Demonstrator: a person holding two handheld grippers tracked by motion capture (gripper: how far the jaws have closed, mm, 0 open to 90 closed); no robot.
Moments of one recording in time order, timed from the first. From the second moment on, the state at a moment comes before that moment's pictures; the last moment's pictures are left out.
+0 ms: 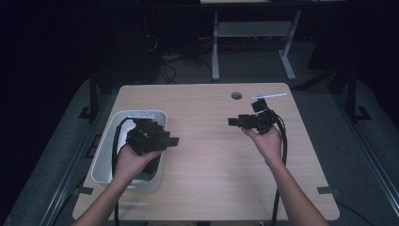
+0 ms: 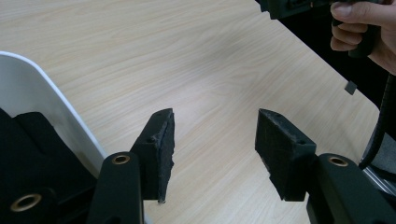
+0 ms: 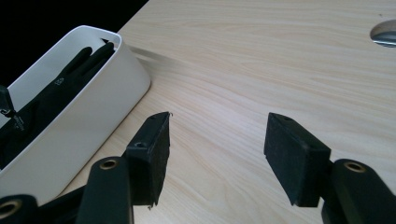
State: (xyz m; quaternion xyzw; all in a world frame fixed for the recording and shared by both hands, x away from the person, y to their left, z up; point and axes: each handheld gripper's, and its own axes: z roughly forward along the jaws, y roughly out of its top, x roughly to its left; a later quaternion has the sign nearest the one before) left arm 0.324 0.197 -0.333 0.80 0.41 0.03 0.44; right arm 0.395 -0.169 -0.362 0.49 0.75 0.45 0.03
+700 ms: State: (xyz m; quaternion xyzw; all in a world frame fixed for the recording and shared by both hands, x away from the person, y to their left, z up) left arm 0.324 0.179 -0.334 0.81 0.40 0.03 0.44; right arm 0.385 -0.198 -0.371 0.50 0.74 0.45 0.03
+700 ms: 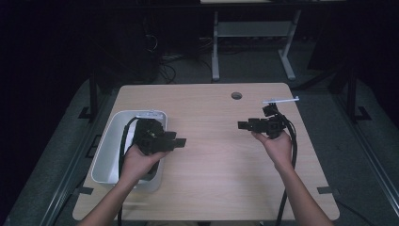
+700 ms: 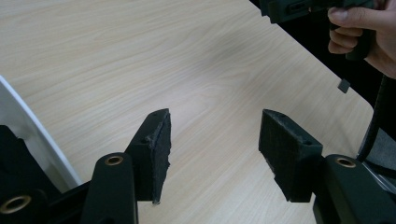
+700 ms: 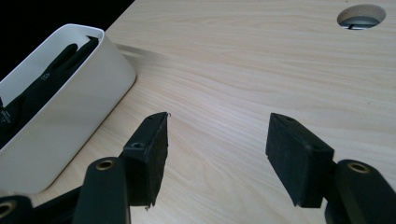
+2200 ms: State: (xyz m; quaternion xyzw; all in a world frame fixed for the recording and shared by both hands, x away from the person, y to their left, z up) left arm 0.326 0.151 -0.341 0.82 0.38 0.02 0.43; right arm 0.360 -0.251 -0.402 0.54 0.72 0.43 0.03
